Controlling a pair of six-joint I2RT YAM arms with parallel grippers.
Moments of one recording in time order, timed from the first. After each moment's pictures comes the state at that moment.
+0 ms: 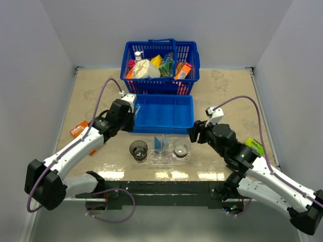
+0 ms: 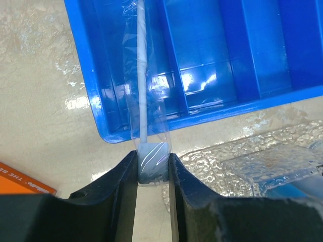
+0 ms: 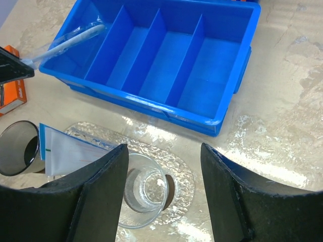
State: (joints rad) left arm -0.53 1.20 0.90 -0.50 -0.17 -0.27; right arm 0.81 0.72 0.65 -0.29 0.32 0.40
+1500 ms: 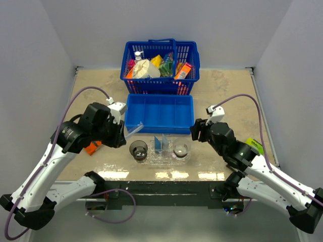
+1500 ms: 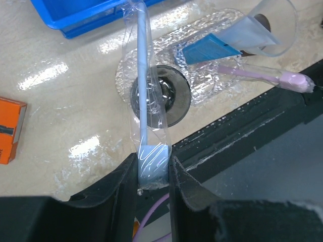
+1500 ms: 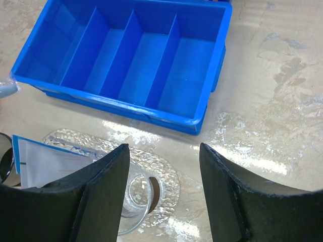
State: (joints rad) left arm -0.59 0.93 1.23 -1.20 0.10 -0.28; right arm 0.81 0.75 0.67 -0.33 0.41 0.40
